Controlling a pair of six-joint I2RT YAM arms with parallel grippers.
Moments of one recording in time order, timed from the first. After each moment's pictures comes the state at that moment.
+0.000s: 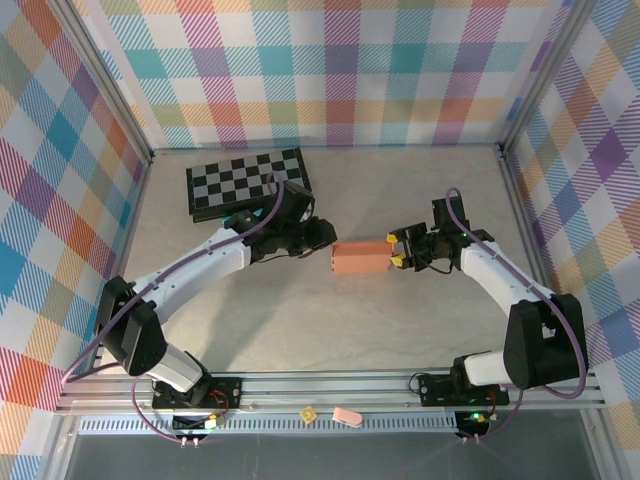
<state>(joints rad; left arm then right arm) -0.70 1.52 1.28 -0.59 0.18 -1.07 0.20 1.37 0.86 -0.44 -0.55 1.46</state>
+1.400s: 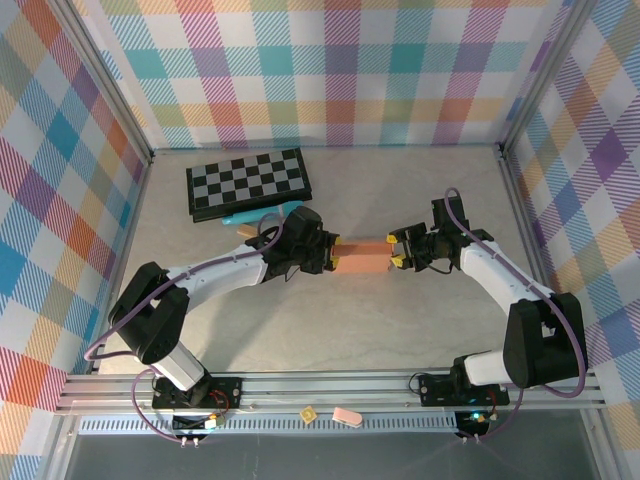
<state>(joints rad) -0.75 1.61 1.04 -0.15 0.14 -2.04 0.20 1.37 0.86 -0.45 -0.54 1.44</state>
